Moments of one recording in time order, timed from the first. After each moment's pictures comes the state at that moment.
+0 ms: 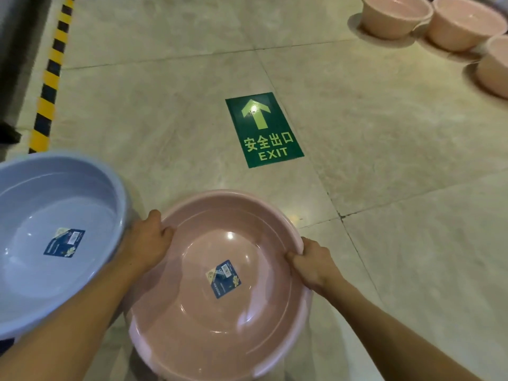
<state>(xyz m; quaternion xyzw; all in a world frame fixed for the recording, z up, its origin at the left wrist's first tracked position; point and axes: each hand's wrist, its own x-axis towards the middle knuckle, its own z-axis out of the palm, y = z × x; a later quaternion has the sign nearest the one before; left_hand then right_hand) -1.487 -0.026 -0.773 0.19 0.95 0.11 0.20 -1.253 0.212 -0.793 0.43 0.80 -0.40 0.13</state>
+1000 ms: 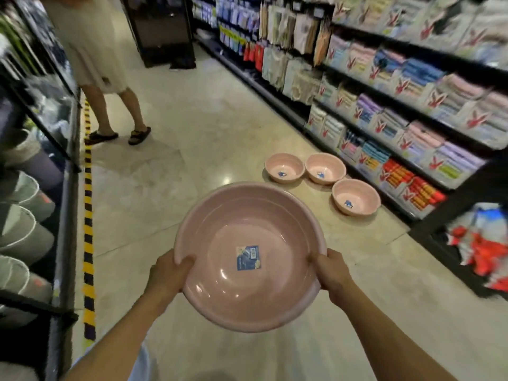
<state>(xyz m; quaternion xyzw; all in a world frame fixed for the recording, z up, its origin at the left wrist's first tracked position) -1.433 0.202 -0.097 0.13 0.86 0.43 0.25 -1.183 0.429 -0.096 0.59 0.55 -0.57 -0.13</state>
